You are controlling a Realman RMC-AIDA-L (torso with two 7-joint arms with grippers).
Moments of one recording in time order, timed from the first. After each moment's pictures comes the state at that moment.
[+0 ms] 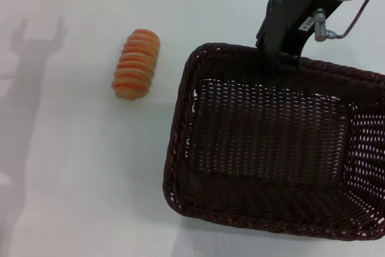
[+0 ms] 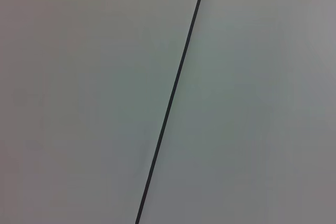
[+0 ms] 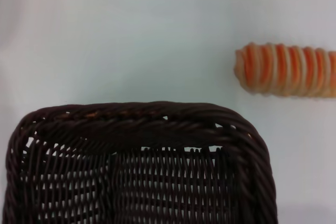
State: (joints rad) left arm -0.30 -2.06 -1.53 -0.61 2.80 0.96 -0.32; right arm 1.08 1.98 1.67 1.38 -2.44 1.88 -0.80
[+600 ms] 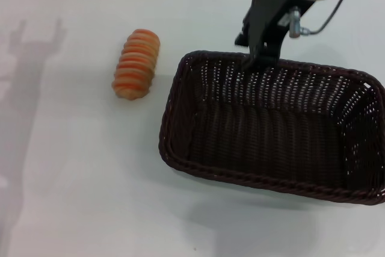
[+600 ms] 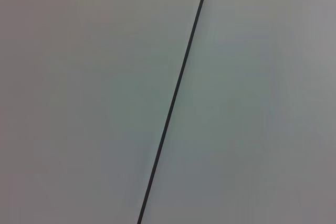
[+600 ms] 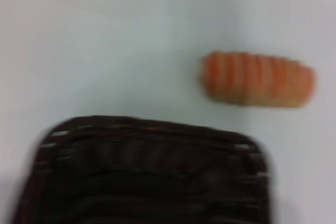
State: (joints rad) left arm -0.29 -2.06 -1.53 -0.61 2.80 0.99 -0.33; right arm 1.10 2.01 1.62 1.35 -2.53 1.77 -0.80
